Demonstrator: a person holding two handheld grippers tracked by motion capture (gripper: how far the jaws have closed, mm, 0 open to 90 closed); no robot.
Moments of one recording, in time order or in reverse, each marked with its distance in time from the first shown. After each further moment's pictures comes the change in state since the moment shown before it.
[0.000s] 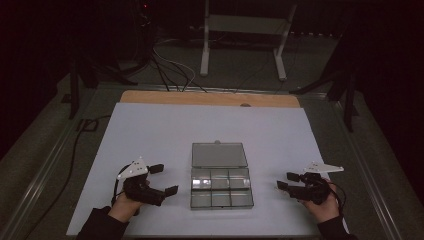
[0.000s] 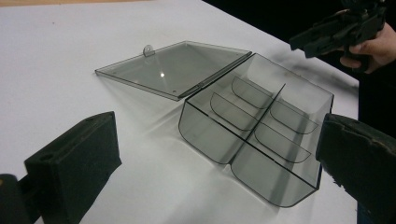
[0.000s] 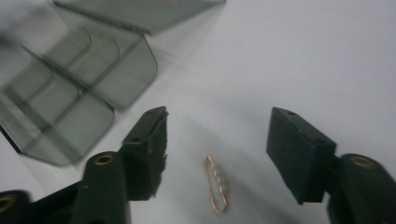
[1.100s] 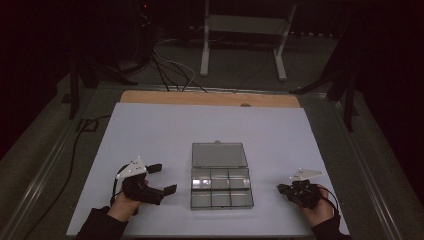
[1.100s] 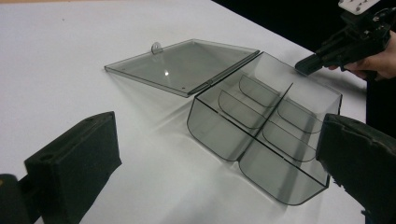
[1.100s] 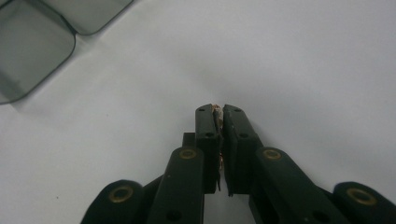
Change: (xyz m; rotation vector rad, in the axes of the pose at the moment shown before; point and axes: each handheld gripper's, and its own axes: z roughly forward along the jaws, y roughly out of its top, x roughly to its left) left arm 0.004 -0.002 -0.002 -0.002 0.017 -0.007; right arm 0.016 -0.011 0.019 0.189 -0.127 -0.147
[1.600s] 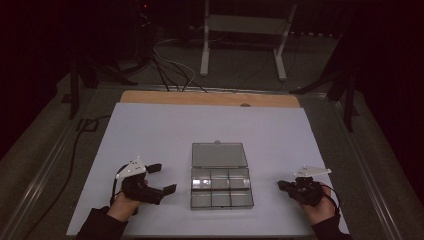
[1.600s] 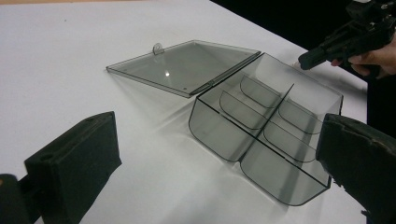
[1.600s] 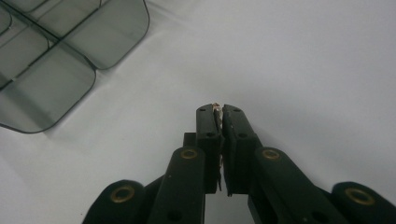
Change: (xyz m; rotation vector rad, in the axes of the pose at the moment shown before) left arm 0.001 -0.001 0.000 0.000 0.006 -0.003; right arm -0.004 0.006 -0.009 -0.070 0.043 0.054
